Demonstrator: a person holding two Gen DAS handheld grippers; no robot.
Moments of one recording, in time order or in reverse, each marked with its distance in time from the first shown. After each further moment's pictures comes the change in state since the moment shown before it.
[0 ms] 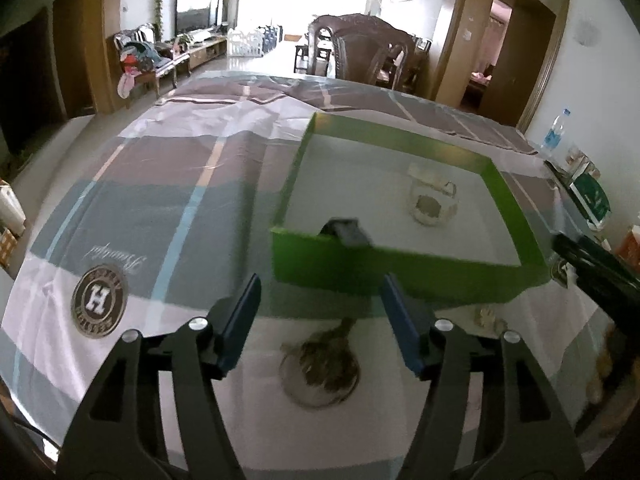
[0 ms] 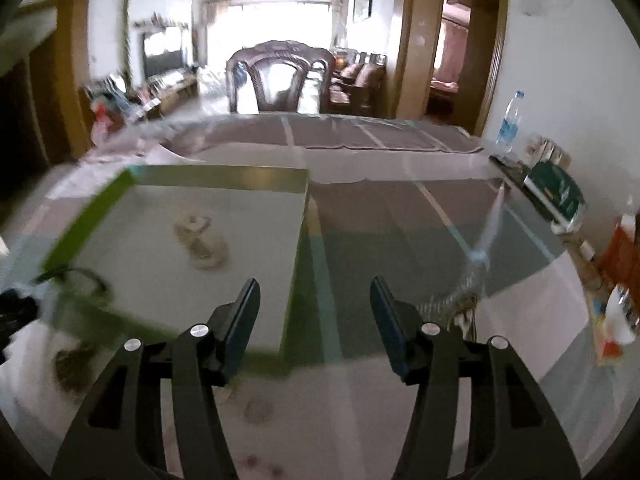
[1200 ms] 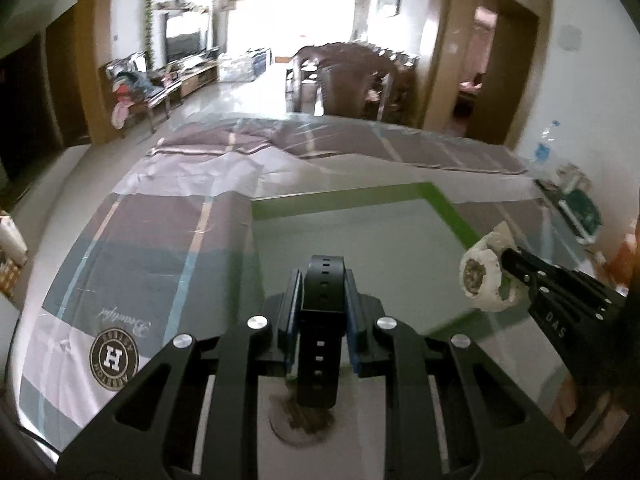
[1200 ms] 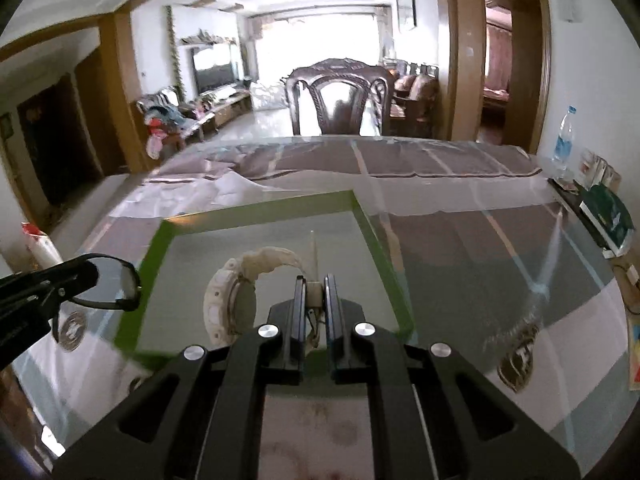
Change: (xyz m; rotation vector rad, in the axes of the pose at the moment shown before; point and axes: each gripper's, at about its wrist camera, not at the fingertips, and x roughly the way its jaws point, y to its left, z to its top) left arm -0.011 -0.034 0.071 0.046 -0.058 0.000; right arm 0.027 0.056 0.053 -0.048 -0.009 0.145
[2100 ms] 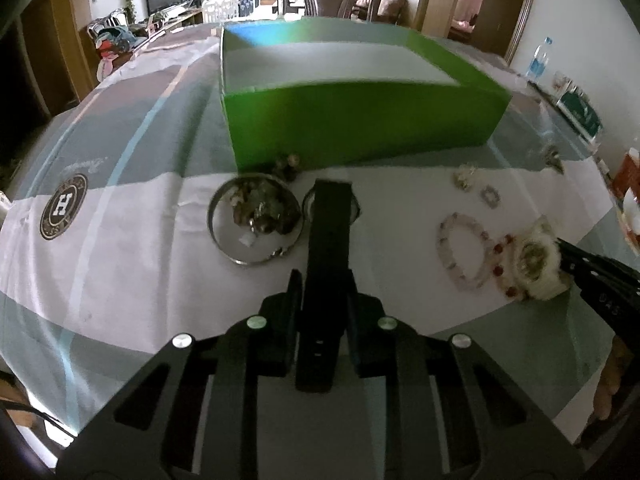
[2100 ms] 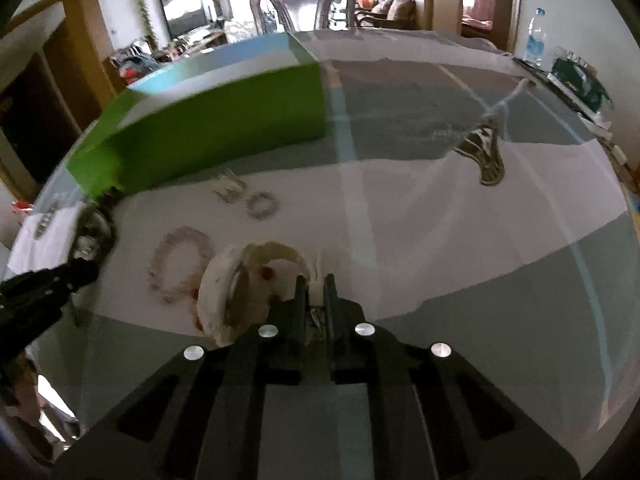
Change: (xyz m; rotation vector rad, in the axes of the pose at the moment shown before) left arm 0.009 -0.016 -0.158 0.047 0.210 -0.032; right arm -0.047 -0.057 -0.153 0.075 0.206 0.007
